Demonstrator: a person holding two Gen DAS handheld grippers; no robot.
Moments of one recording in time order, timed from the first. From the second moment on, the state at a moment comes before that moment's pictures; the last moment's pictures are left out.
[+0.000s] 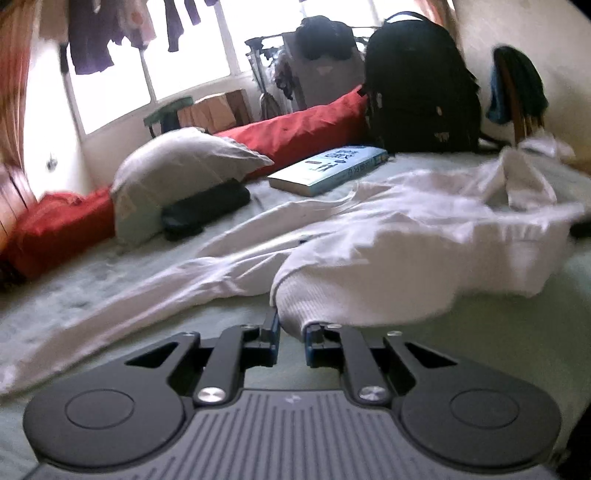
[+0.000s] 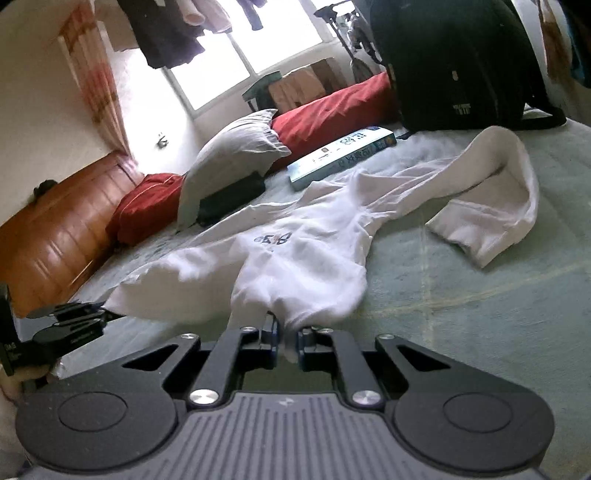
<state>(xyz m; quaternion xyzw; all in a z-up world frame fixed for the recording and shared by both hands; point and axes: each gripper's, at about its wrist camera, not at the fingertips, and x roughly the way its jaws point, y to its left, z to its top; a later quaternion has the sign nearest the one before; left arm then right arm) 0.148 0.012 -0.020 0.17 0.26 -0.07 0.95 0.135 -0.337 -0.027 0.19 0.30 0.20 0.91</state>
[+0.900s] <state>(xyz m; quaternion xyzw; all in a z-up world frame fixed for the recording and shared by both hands) 0.042 0.054 0.012 0.18 0.28 -0.09 0.94 0.097 -0.341 -0.012 0.14 0.36 0.18 0.90</state>
